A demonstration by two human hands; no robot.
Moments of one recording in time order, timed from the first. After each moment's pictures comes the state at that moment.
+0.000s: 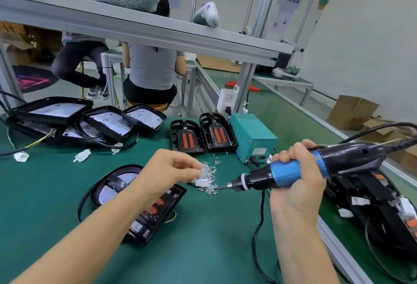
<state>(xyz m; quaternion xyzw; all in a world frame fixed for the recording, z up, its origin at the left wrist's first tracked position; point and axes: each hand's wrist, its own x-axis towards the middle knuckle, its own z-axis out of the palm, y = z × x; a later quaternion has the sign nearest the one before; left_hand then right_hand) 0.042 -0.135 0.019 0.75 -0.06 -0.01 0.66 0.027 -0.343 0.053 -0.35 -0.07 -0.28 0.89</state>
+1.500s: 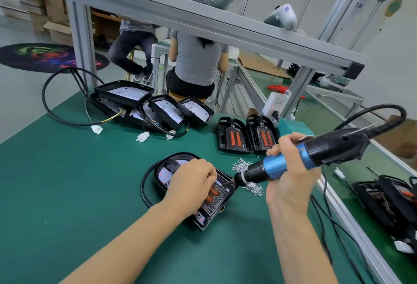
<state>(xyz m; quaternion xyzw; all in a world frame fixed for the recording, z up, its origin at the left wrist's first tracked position) 0.003 -0.082 -0.021 0.92 -0.02 0.13 0.37 0.037 -0.233 0.042 -0.47 -0.10 -0.22 0.85</state>
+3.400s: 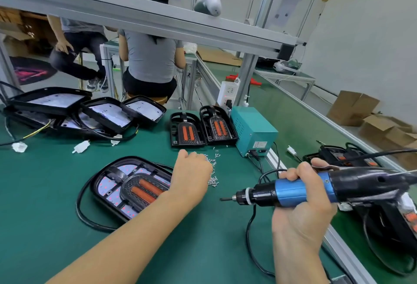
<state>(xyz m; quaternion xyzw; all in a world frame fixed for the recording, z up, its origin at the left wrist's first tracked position) 0.064 -0.190 -0.018 0.99 -0.10 0.13 -0.02 -0.007 -0.339 0.039 -0.39 0.05 -0.29 0.87</state>
